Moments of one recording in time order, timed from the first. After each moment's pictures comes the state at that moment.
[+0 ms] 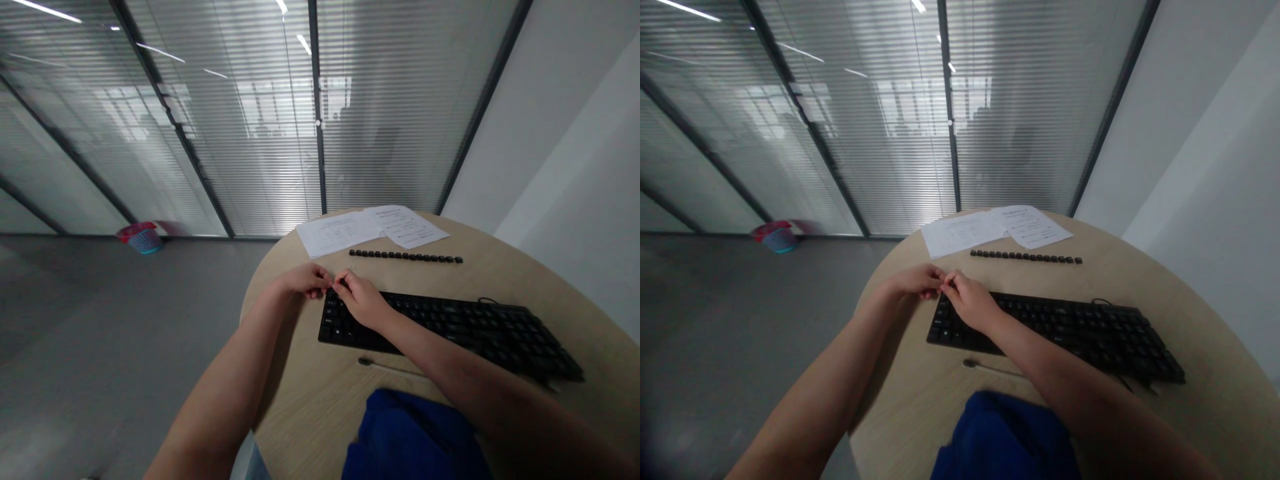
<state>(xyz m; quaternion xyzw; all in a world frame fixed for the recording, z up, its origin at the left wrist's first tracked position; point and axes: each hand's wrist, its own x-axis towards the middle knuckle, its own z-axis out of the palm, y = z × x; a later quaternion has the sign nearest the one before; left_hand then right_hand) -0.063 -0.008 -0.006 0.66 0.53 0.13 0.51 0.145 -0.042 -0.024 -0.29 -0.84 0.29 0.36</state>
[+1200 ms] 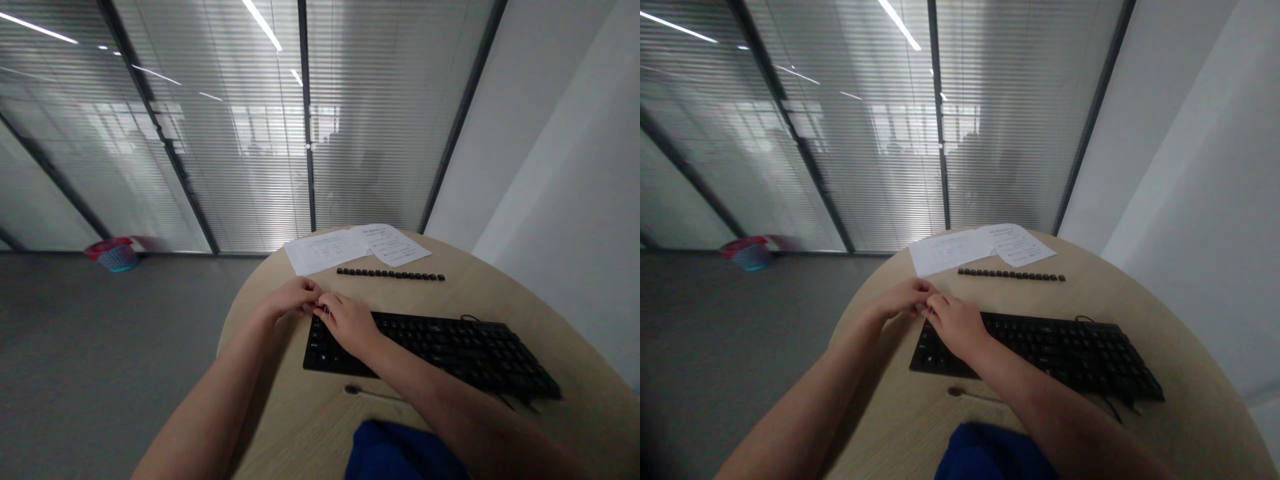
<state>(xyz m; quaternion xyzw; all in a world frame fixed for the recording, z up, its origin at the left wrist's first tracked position) -0.050 -0.016 0.007 0.66 0.54 0.22 0.47 0.140 -0.051 -0.017 -0.37 -0.88 0.05 0.30</state>
